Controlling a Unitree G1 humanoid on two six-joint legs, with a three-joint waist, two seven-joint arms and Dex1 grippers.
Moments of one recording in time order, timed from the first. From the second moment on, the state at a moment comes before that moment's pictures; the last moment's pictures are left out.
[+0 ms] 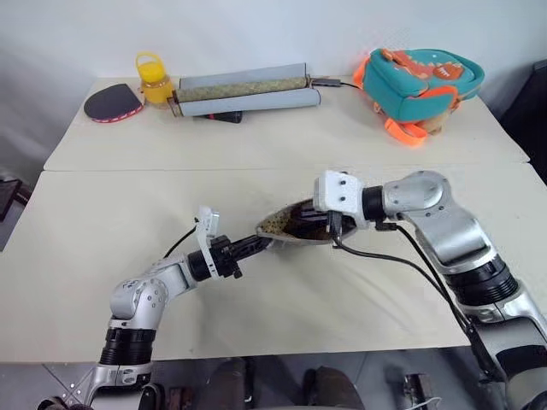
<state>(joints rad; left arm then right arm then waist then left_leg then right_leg) -0.32 0.33 0.08 -0.06 -0.78 0.84 -0.71 -0.78 -0.66 0.36 -0.08 0.06 0.30 1.10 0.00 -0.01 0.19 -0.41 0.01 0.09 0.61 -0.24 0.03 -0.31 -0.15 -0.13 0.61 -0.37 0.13</state>
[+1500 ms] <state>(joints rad) -0.39 0.30 0.07 0.04 -0.77 0.83 -0.77 -0.85 -0.63 0.45 0.06 -0.16 0.19 1.27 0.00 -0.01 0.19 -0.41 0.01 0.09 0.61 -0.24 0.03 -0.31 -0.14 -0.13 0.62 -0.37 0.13</state>
